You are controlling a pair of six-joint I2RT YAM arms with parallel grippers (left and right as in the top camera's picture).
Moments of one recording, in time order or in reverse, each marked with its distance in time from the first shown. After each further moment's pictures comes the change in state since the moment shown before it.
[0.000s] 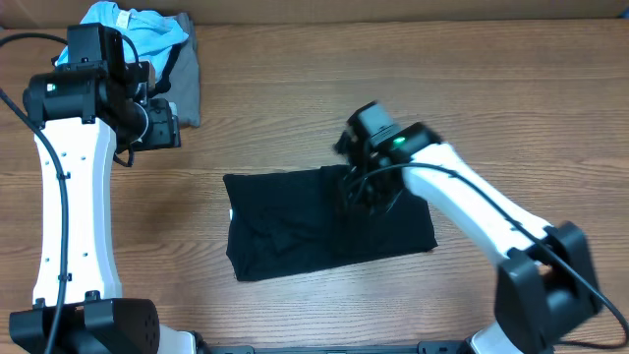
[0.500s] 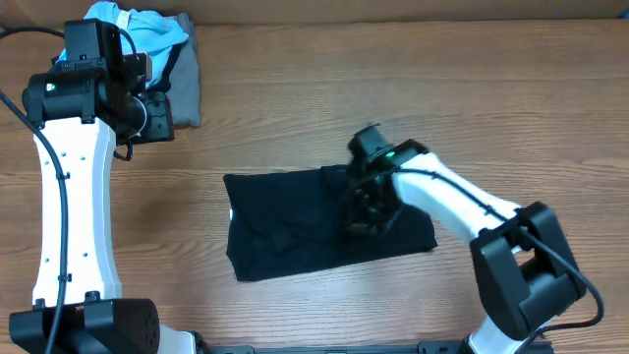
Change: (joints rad) left arm 0.000 0.000 0.014 0.048 -0.023 0.002; right arm 0.022 0.072 -0.141 0.061 0.016 0.060
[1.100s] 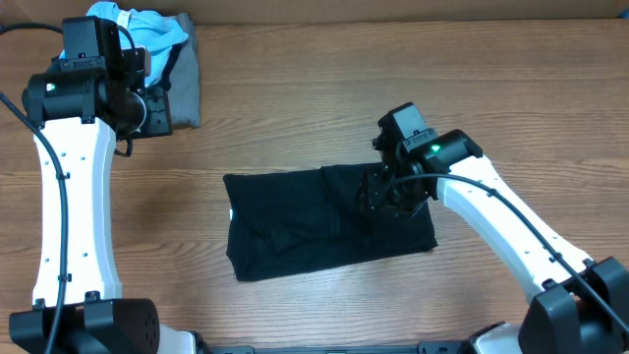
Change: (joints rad) left arm 0.000 0.000 0.000 0.047 0.000 -0.002; right arm -0.101 -0.224 0.056 -0.100 0.161 0.081
